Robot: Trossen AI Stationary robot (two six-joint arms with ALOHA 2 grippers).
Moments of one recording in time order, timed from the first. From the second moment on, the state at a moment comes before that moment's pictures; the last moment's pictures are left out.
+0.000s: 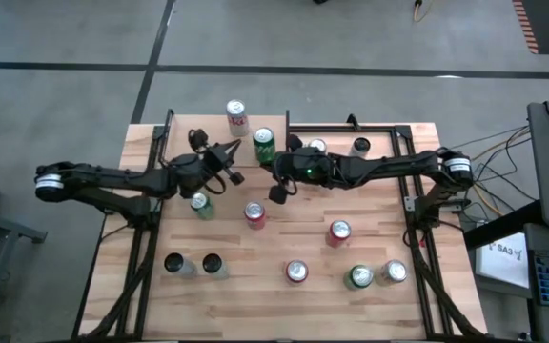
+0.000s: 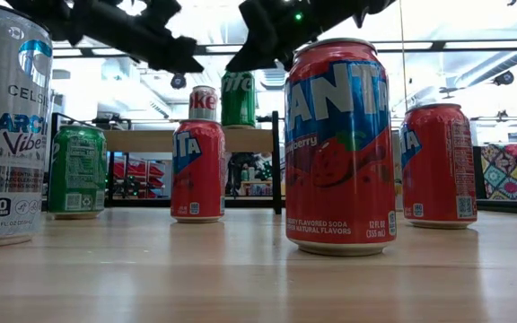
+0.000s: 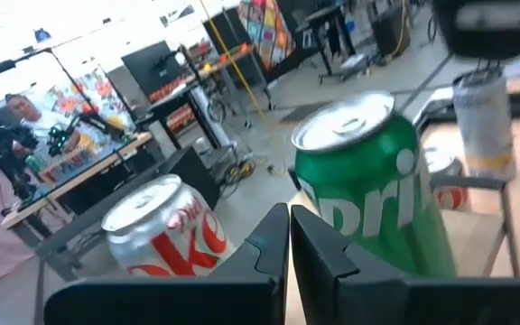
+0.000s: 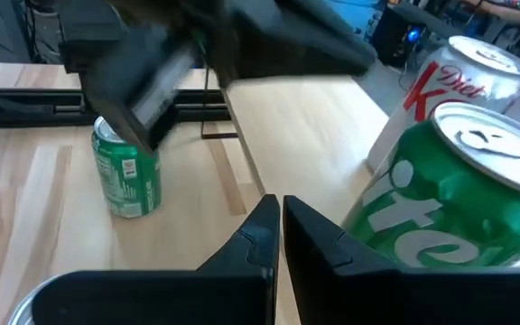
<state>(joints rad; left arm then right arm) 0.13 1.12 0.59 0.48 -0.72 0.38 -0.11 1.70 1.28 0.07 0.24 -0.10</state>
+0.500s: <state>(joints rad) 0.11 0.91 0.51 0.49 -0.71 0.36 -0.12 1.75 1.30 0.17 0.31 0.00</state>
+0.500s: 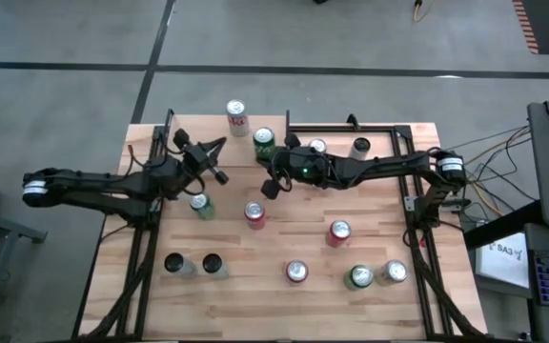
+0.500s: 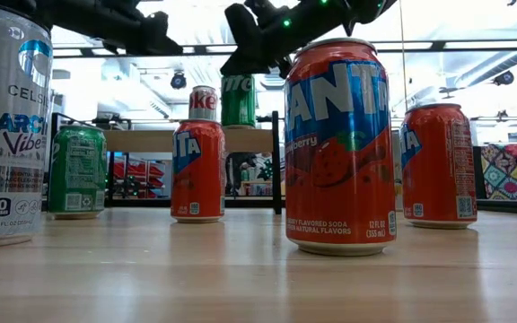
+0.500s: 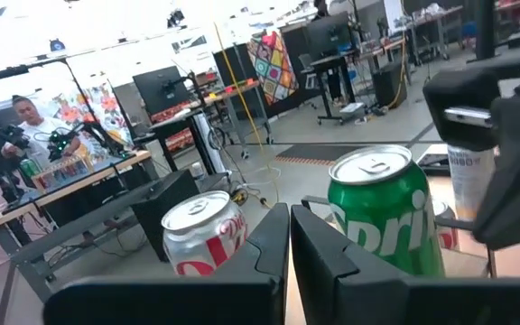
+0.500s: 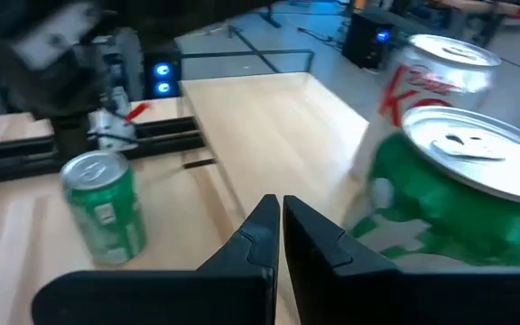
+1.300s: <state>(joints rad) 0.11 0.88 0.48 0.49 -0.71 0.36 -0.12 1.75 1.30 0.17 0.43 0.02</state>
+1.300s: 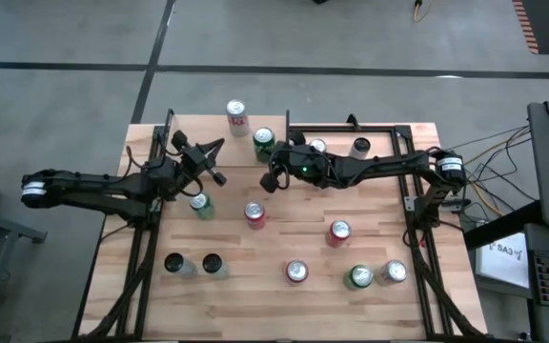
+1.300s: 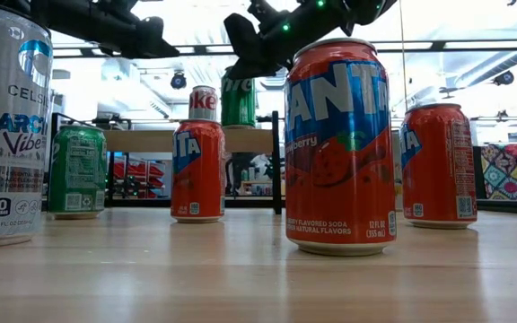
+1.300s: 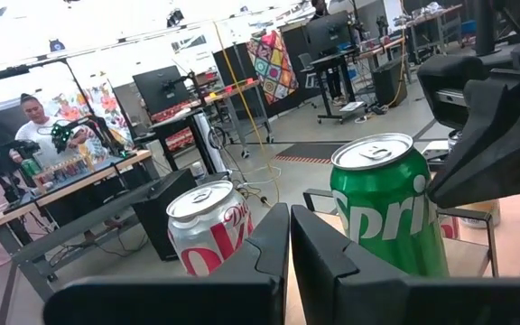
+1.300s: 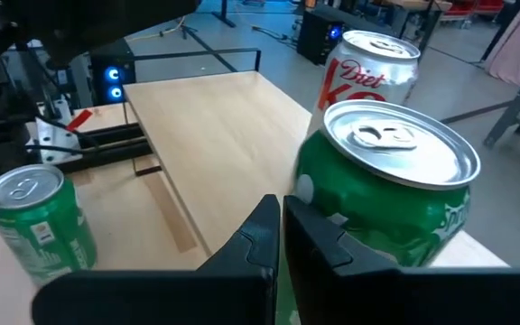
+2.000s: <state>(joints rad) 0.11 0.88 0.48 0.49 -0.71 0.36 -0.15 1.75 1.30 0.17 0.45 0.03</state>
